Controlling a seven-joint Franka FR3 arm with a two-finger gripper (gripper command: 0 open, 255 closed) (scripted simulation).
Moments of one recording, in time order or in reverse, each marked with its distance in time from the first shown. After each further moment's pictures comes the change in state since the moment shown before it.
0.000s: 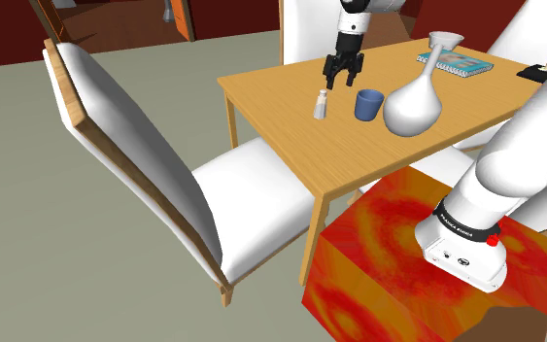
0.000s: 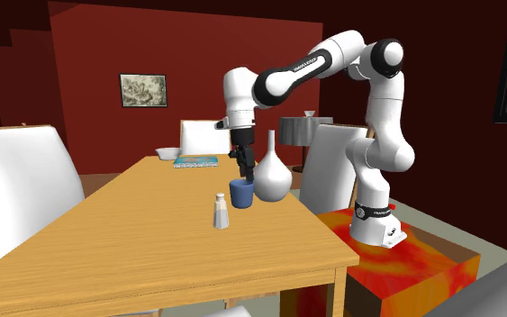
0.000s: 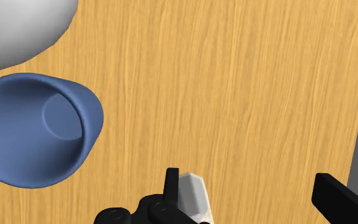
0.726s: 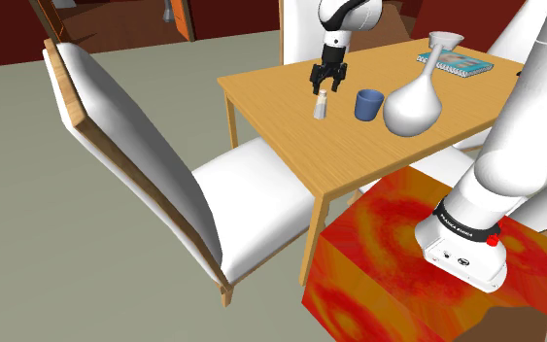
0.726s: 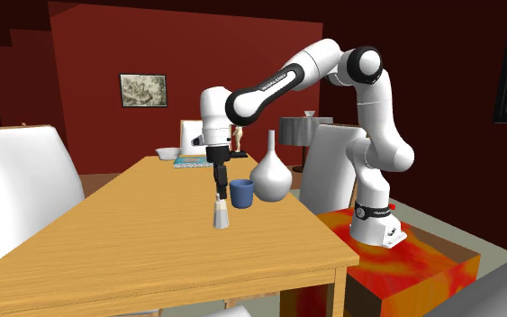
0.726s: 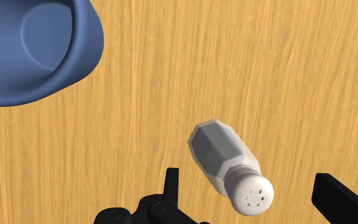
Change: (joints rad) arm -0.023 0.276 -0.017 0.188 0.079 0.103 -0.078
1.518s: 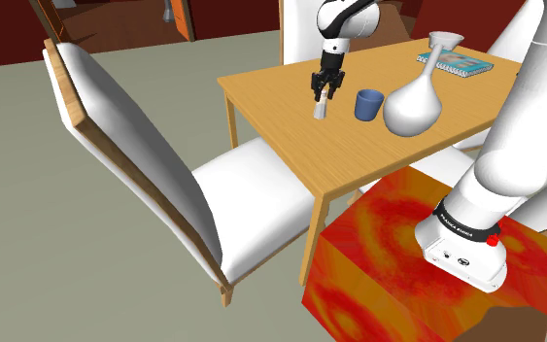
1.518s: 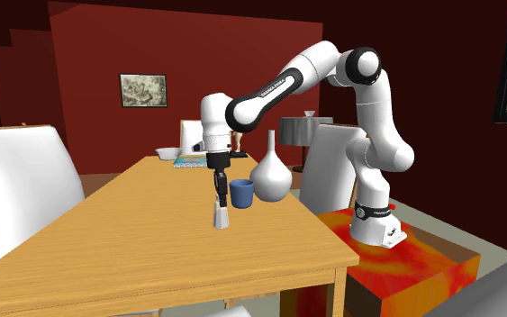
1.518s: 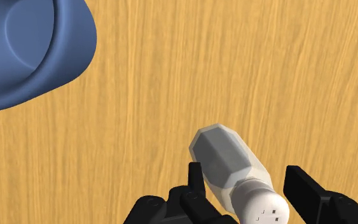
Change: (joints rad) arm 0.001 0.022 0.003 -0.023 0.009 0.045 -0.007
